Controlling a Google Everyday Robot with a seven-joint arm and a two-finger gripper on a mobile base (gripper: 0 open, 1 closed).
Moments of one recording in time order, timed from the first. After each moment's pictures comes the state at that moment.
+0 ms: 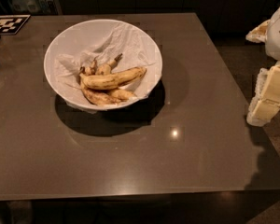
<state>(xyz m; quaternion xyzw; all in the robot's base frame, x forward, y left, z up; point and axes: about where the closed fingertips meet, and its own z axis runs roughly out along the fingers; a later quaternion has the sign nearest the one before) 0.438 -0.216 0.979 -0.60 0.78 -0.04 0.16</state>
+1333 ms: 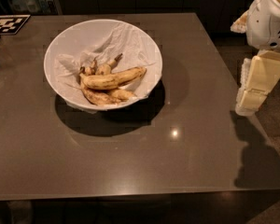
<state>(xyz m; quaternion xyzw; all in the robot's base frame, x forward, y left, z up) 0.453 -0.192 0.989 -0.63 0.76 -0.06 0.15</state>
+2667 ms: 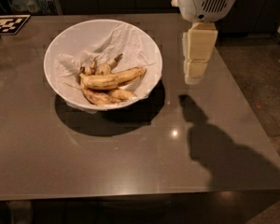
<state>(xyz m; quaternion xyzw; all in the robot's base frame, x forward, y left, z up) 0.515 -0.097 1.012 -0.71 0.67 -0.10 0.16</state>
